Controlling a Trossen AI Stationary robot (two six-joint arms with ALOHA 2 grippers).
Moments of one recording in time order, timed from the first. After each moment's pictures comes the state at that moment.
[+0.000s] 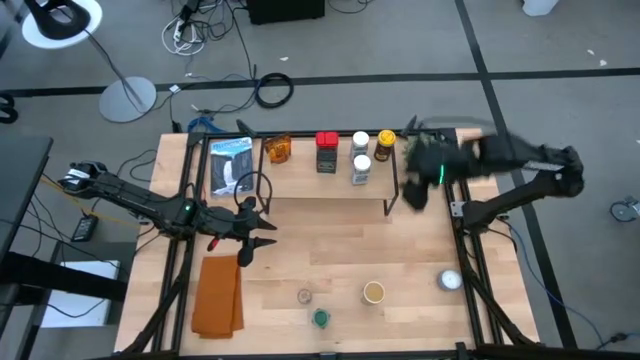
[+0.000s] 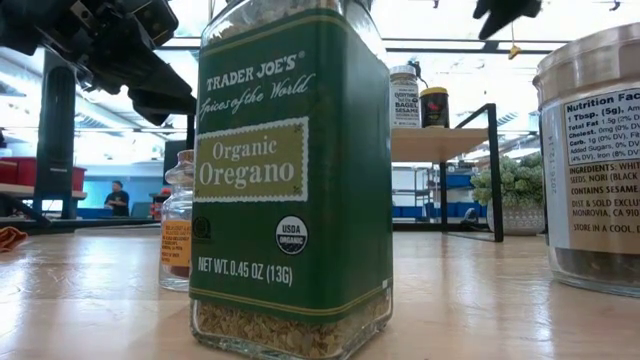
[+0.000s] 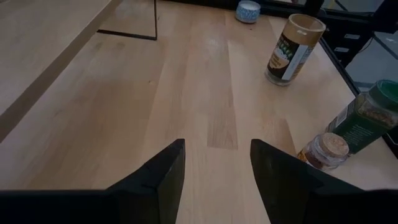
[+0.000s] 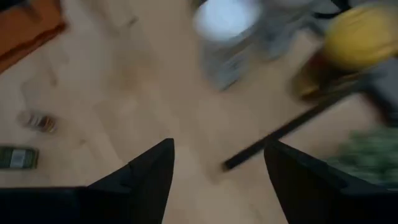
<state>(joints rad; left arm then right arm) -0.28 0.92 0.43 0.03 -0.21 -0.27 0.18 1.10 1.31 -1.17 0.35 0.63</state>
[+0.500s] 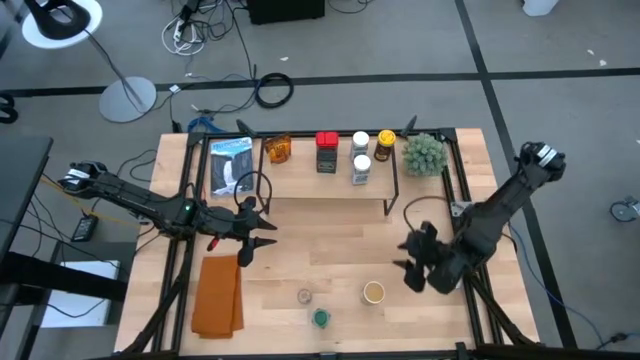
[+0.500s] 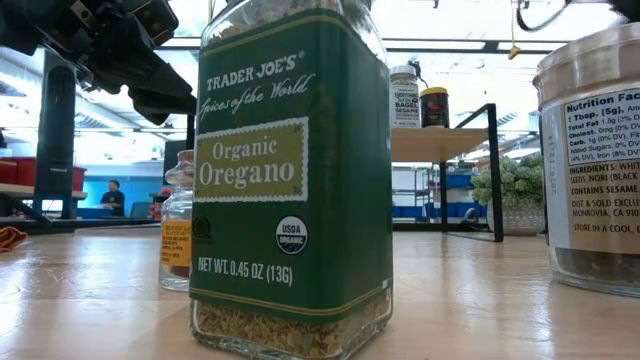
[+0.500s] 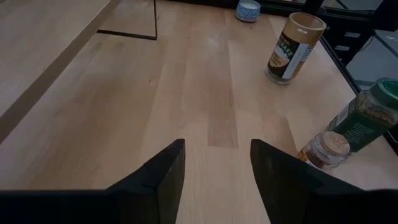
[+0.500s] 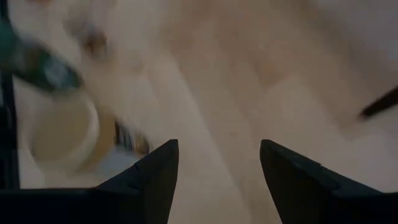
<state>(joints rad) -0.28 0.92 0.43 0.03 -0.21 -0.27 0.83 1.22 0.77 -0.69 0.61 1.18</state>
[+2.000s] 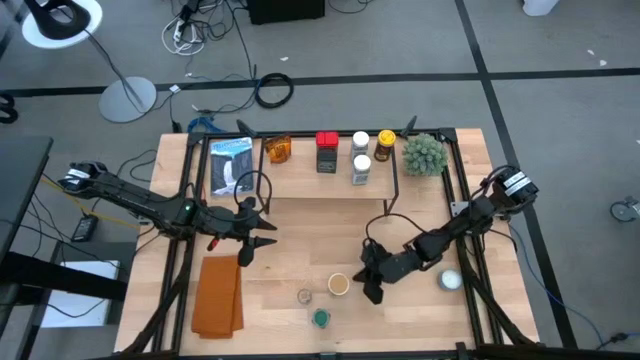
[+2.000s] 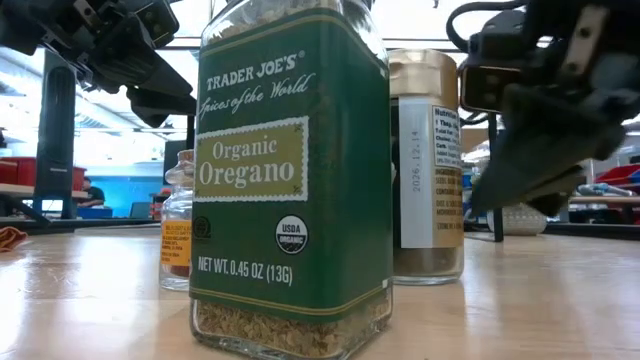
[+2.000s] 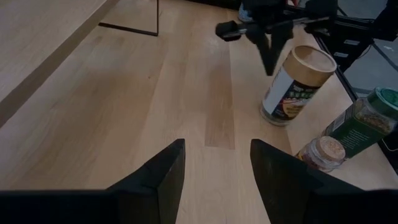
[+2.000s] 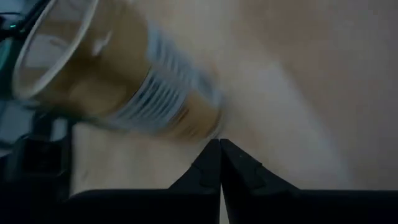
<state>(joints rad) -0.28 0.92 0.43 0.03 -0.21 -0.32 0.54 1.65 0.65 0.31 0.21 0.97</state>
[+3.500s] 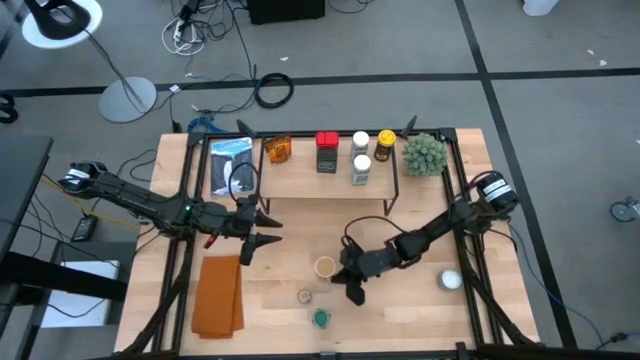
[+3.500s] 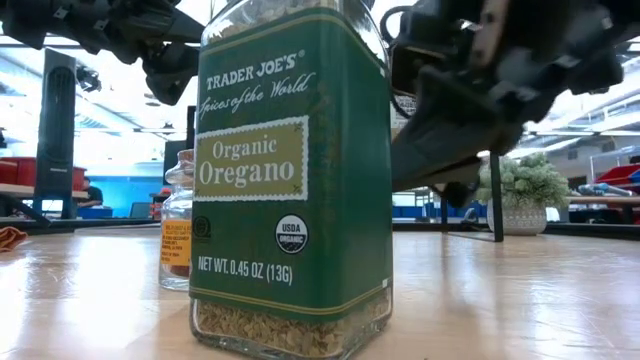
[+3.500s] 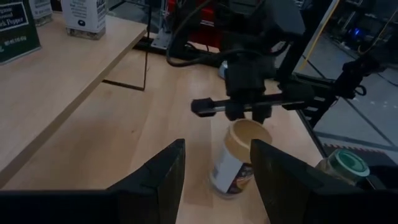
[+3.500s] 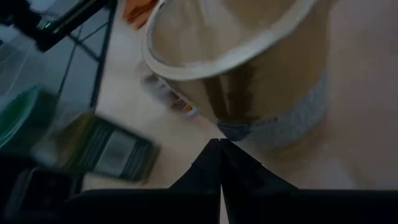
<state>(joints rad) -0.28 0.92 0.43 0.24 -0.22 -0.32 0.40 1.82 0.81 0.45 0.15 0.70</state>
